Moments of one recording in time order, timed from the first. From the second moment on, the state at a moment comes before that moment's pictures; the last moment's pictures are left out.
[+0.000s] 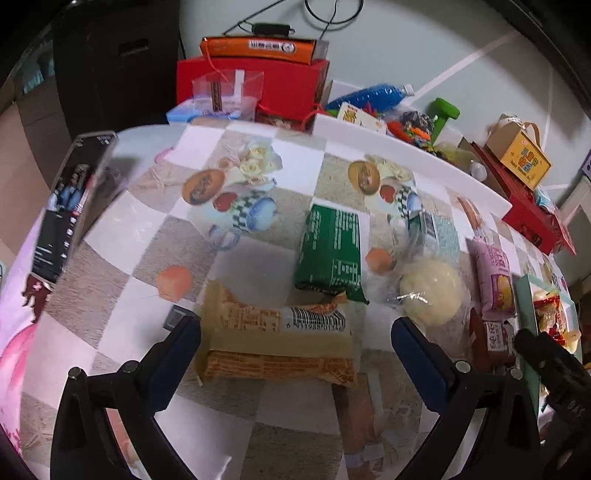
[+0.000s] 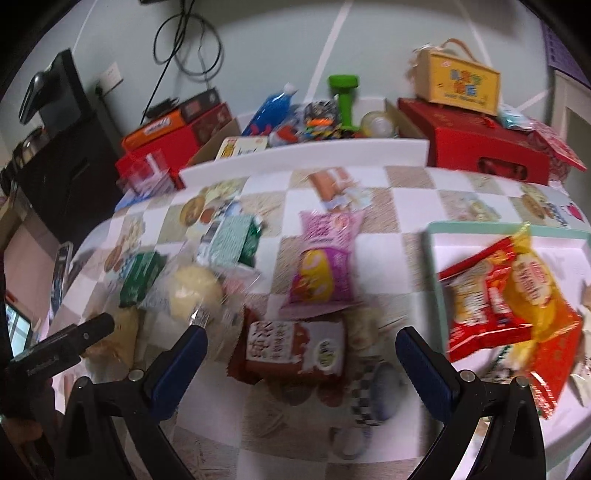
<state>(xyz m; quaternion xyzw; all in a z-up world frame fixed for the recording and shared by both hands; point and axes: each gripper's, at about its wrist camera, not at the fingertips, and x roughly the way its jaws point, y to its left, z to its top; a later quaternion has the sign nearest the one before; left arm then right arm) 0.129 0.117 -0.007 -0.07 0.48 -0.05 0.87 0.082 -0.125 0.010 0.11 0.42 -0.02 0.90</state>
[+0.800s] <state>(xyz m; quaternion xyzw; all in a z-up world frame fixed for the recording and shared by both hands) 0.137 0.125 -0.024 -0.09 0.49 -0.03 0.87 0.094 -0.116 -0.020 0.09 0.45 -0.03 0.89</state>
